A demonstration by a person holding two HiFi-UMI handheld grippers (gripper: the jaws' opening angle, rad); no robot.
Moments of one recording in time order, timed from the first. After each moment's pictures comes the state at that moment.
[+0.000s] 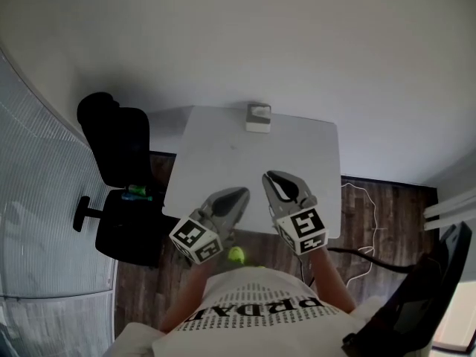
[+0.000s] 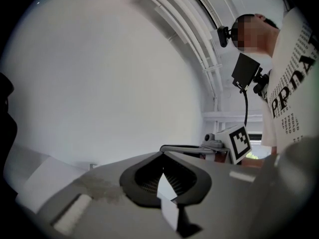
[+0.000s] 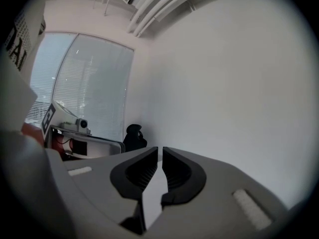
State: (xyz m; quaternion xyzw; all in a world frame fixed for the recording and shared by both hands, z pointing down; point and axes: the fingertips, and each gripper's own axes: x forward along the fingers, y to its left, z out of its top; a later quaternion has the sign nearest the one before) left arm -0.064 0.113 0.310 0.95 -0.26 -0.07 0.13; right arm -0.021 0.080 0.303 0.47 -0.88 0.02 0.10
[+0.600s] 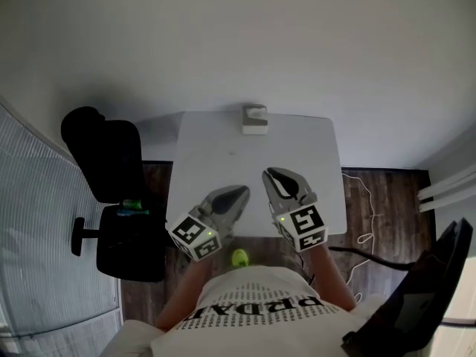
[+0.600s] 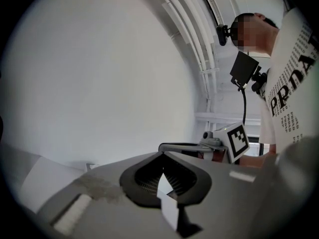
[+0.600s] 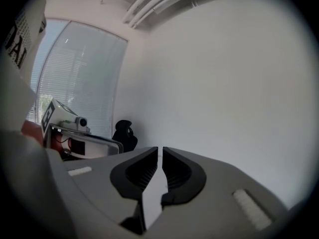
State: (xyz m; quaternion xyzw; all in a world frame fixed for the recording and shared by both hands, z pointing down) left arm -0.097 0.056 0.321 0.97 -0.19 -0.06 0.14; right arm -0.051 0.024 0.313 0.52 -0.85 0.02 0.12
